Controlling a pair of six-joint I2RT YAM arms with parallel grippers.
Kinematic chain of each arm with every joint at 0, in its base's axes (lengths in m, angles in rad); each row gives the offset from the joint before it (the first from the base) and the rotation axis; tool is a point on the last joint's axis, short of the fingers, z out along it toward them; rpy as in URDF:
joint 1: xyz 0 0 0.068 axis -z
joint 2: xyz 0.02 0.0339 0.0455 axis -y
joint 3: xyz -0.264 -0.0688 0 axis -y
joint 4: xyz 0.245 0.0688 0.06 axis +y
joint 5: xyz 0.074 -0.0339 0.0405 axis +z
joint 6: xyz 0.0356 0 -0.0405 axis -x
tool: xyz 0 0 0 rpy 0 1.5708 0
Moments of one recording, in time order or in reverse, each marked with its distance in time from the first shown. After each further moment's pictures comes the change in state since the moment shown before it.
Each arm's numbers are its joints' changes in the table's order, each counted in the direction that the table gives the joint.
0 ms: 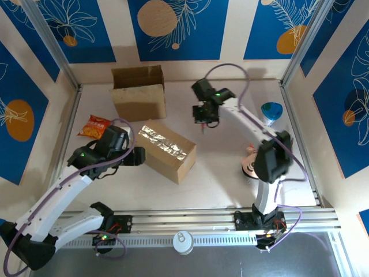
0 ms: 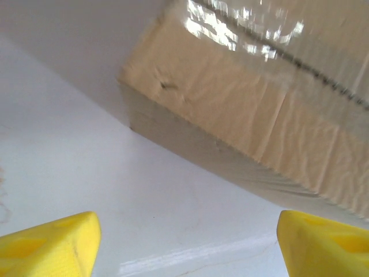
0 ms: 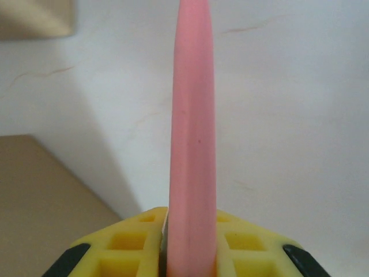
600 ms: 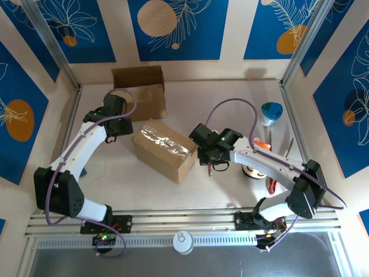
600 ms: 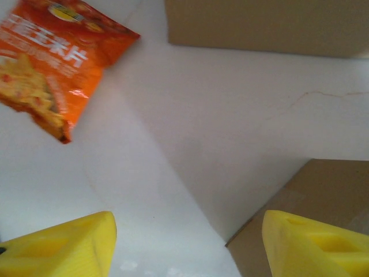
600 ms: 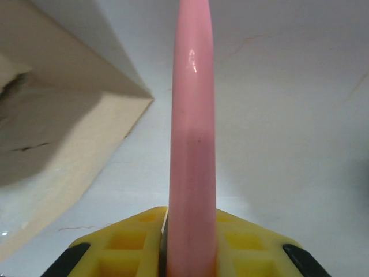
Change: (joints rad) left arm -0.334 -0.505 0.164 -0.191 0.071 -0.083; right arm -0.330 0.349 -0.496 0.029 -0.070 -0.344
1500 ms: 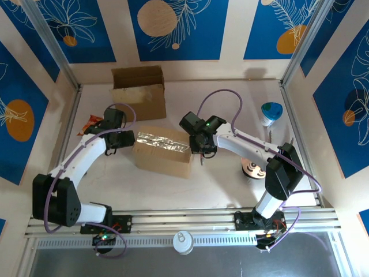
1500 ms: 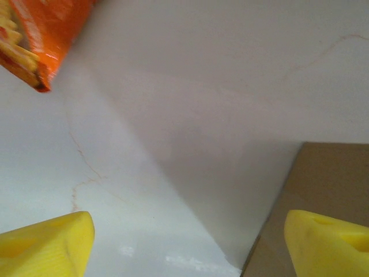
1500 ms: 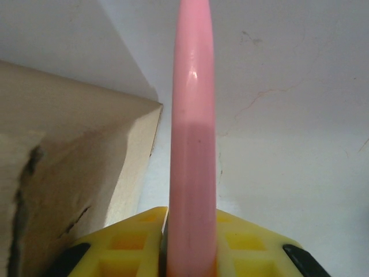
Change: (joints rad) left arm -0.005 0.078 -0.185 -0.069 0.008 0.012; right arm 0.065 -0.233 0.188 0.000 -0.014 0.045
